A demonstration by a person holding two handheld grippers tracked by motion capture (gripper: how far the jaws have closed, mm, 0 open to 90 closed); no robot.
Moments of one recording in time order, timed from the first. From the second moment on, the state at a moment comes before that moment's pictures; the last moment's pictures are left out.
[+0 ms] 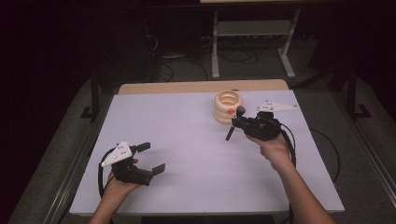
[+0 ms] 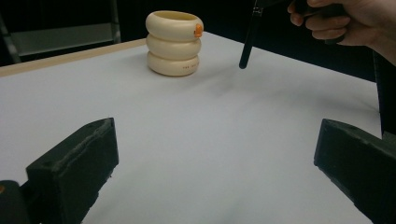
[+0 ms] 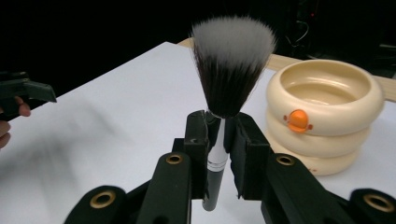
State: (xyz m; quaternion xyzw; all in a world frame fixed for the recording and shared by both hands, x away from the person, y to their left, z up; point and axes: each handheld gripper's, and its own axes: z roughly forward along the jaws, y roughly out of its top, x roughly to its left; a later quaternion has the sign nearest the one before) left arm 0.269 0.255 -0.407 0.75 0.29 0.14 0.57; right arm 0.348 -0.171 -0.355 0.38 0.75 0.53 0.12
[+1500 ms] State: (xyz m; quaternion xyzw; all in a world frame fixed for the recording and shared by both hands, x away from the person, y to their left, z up) left arm 0.268 0.252 -0.409 0.75 0.28 0.14 0.58; right arm 0.384 -0.183 -0.342 0.41 0.72 0.54 0.15
